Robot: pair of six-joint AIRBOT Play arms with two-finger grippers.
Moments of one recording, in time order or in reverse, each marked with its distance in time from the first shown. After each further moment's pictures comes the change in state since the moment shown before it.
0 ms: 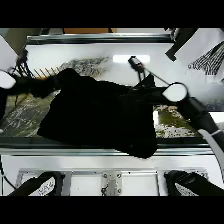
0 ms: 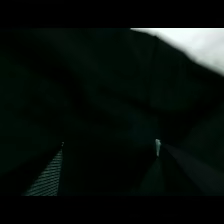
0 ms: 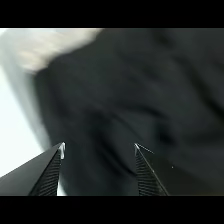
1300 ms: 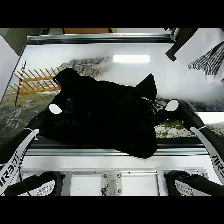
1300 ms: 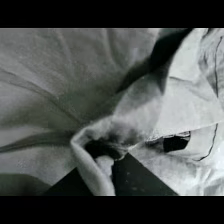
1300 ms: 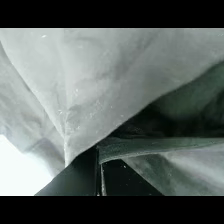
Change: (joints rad) left arm -0.240 -0.163 -0.435 -0.312 0.209 0.147; right arm -0.204 -0.133 -0.334 -0.140 0.255 0.031
